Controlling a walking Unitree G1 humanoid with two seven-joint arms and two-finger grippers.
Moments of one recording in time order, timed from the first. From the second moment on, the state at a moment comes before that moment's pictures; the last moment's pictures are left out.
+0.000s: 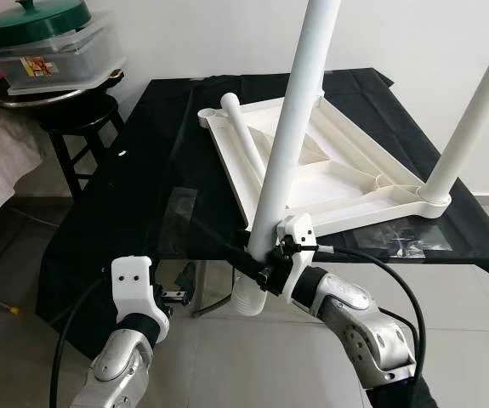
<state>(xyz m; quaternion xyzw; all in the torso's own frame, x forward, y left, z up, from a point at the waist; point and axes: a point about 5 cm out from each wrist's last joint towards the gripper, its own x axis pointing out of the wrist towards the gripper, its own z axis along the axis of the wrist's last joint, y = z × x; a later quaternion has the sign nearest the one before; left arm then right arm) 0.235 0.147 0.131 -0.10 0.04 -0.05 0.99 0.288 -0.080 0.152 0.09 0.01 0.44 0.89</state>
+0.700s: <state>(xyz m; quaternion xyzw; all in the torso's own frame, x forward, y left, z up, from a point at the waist) 0.247 0.182 0.157 -0.04 -0.03 0.04 1.00 0.316 -0.092 0.249 0.10 -0.14 0.41 0.90</state>
